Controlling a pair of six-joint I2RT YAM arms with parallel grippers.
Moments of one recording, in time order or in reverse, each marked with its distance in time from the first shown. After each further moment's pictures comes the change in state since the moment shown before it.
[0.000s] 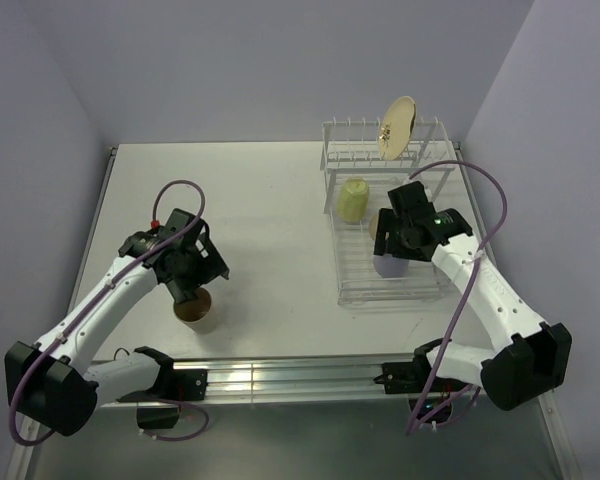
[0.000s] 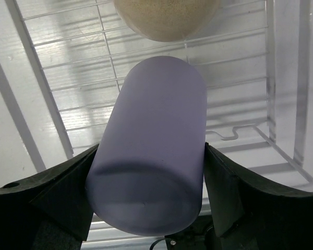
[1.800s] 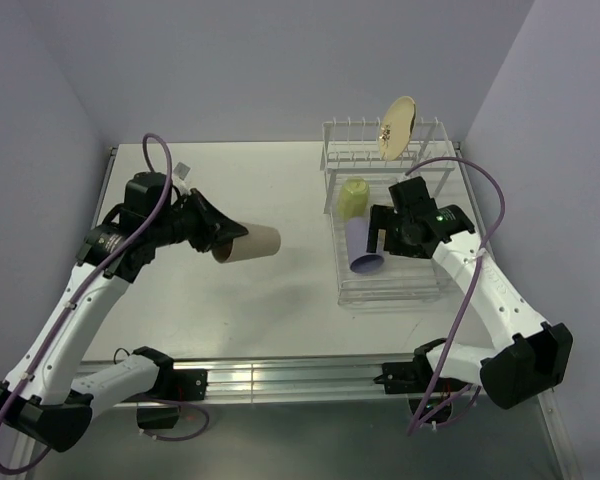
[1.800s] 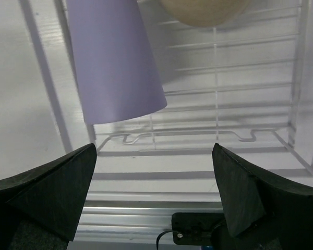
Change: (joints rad) left arm 0.006 -0.072 0.296 0.217 0.413 -0.078; right arm 0.000 0.005 0.061 -0.029 -0.080 -0.026
